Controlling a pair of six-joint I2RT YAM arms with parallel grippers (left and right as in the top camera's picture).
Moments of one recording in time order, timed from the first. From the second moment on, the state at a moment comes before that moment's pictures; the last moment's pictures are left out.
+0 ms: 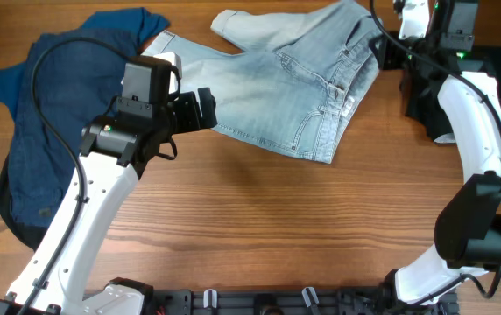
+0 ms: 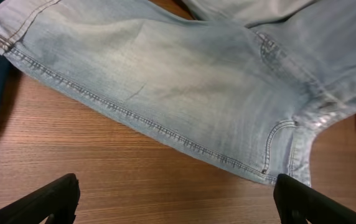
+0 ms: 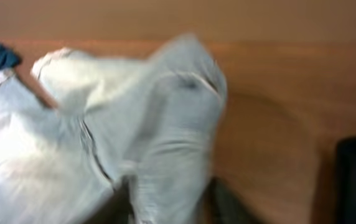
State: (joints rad) left arm -0.28 1.37 1.21 -0.71 0.06 -0.40; right arm -0.09 1.82 1.51 -0.44 -0.37 -0.08
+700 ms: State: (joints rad) left arm -0.24 1.55 1.21 -0.69 -0.02 -0.31; right arm 0.11 1.80 1.32 -0.90 -0.37 0.23
